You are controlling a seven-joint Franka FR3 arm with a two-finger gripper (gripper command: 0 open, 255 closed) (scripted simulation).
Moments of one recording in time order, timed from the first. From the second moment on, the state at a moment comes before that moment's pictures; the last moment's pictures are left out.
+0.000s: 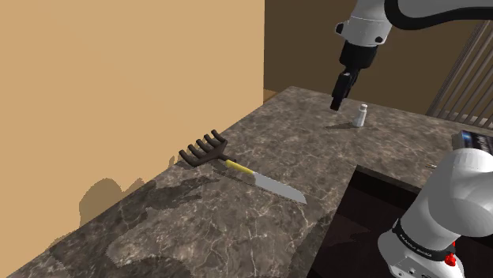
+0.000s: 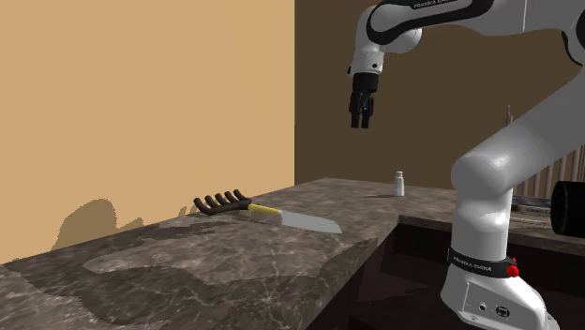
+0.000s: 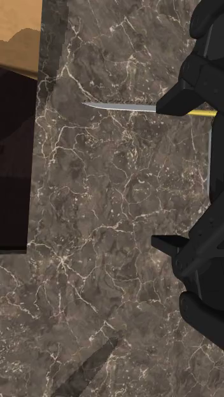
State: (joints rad) arm 0.00 -0.82 0.02 -2.36 0.02 1.65 -0.15
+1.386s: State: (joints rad) arm 0.07 -0.30 0.25 -2.37 0.08 2.16 0.04
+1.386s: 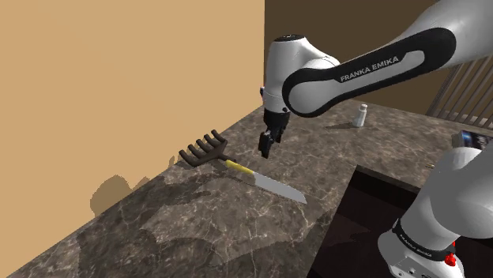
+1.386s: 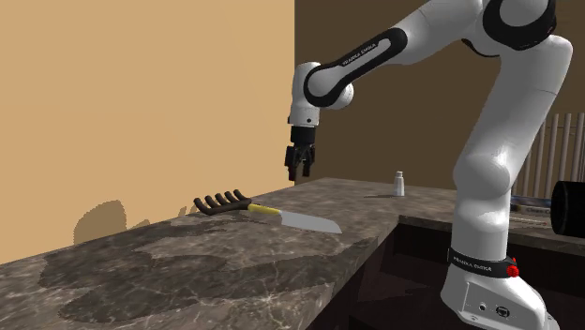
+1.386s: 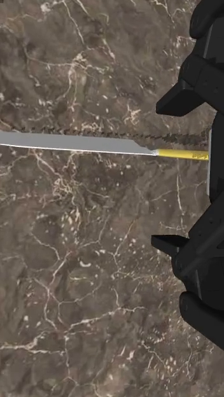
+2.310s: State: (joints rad) arm 0.08 -0.01 0.32 -2.30 -0.01 2.38 0.16
